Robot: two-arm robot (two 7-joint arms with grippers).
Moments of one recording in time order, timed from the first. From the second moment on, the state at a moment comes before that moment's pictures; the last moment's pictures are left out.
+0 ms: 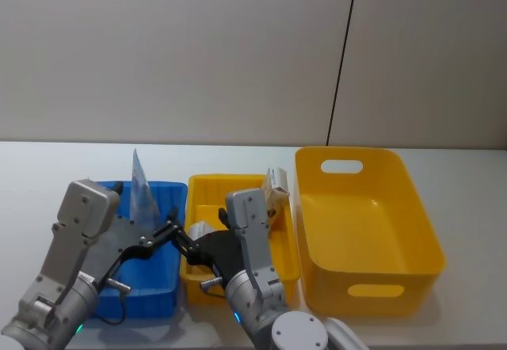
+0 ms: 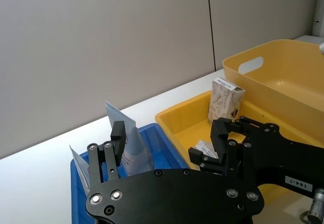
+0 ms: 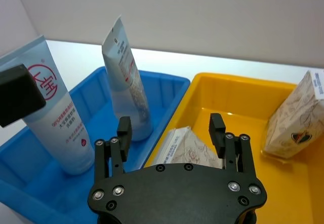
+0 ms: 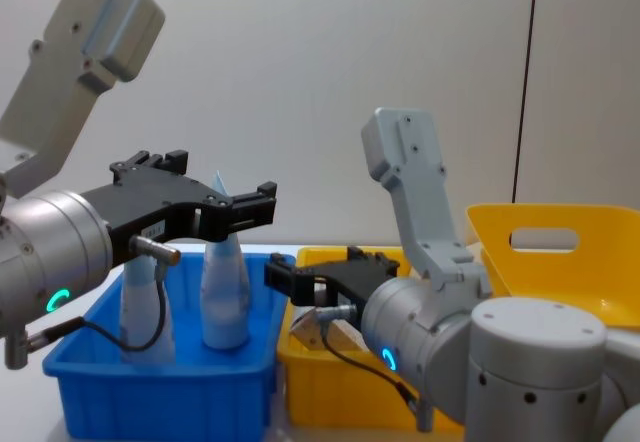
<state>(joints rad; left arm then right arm) -0.24 0.38 0.45 -1.63 -0.20 0.01 -0.01 0.43 -0.09 -0.48 -1.01 0.16 -0.08 -0.02</state>
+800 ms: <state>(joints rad) -0.24 0.38 0.45 -1.63 -0.20 0.01 -0.01 0.45 -0.11 -0.45 -0.97 0.18 0.01 0.00</state>
